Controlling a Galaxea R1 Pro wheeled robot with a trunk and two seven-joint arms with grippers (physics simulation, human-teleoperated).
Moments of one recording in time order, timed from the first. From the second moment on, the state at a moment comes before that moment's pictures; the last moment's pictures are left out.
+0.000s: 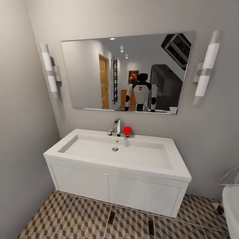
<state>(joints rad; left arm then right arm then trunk) -0.29 0.04 0.33 -0.01 -0.21 -0.09 0.04 -0.19 -0.04 0.01 0.03 -0.04 -0.08 0.02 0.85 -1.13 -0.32</state>
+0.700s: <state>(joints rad) -0.29 0.04 0.32 -0.01 -0.21 -0.10 0.05 -0.19 -0.04 0.01 0.03 -0.04 -0.08 0.02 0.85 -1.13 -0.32</state>
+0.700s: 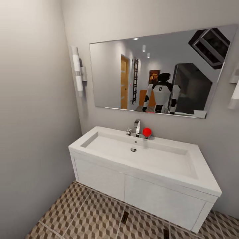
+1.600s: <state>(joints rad) -0.29 0.04 0.32 -0.01 -0.21 -0.10 0.05 -0.19 -0.01 0.01 0.03 0.00 -0.08 0.01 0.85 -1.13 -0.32</state>
